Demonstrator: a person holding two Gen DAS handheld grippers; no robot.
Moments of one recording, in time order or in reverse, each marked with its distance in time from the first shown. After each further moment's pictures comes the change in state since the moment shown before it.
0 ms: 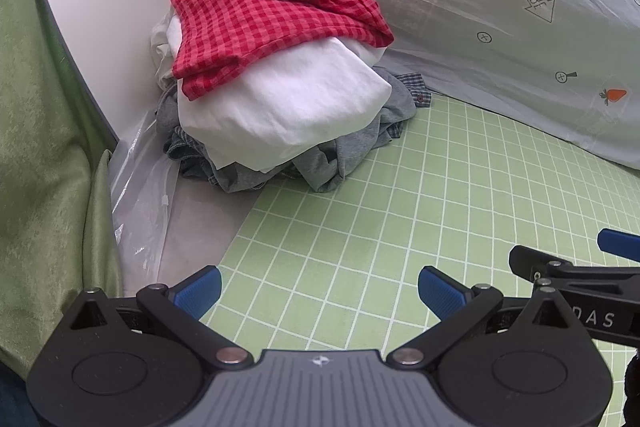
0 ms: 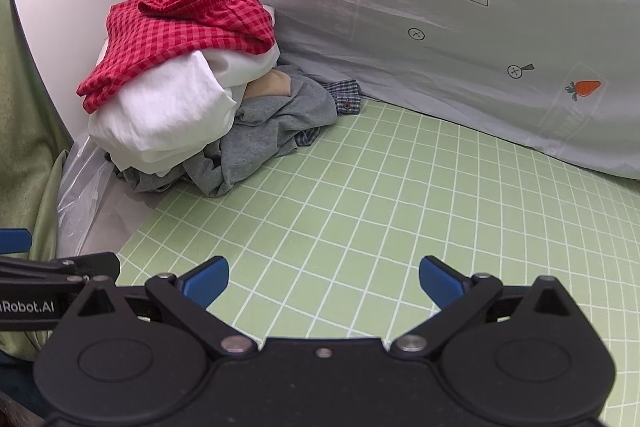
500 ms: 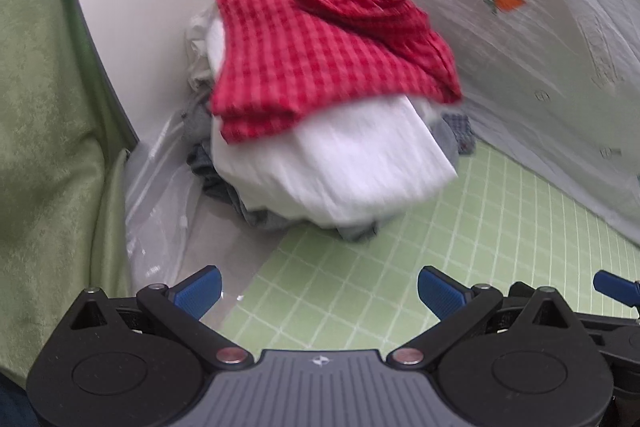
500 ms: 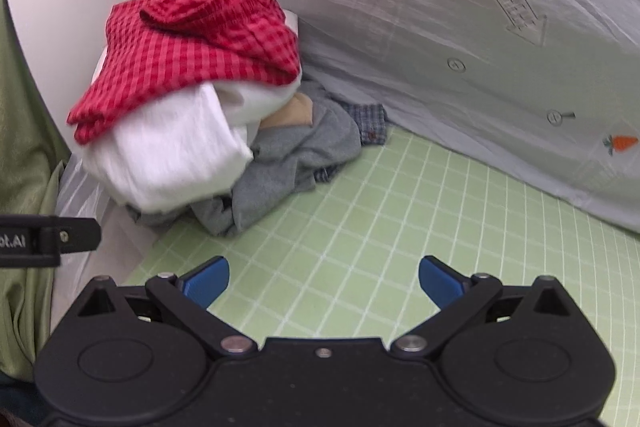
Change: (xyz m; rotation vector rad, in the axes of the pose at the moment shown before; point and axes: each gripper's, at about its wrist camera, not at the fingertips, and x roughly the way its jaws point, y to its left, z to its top) left arm 0.022 0.048 0.096 -0.189 0.038 0.036; right arm 0.043 0.031 0.091 -0.074 0.020 0.022
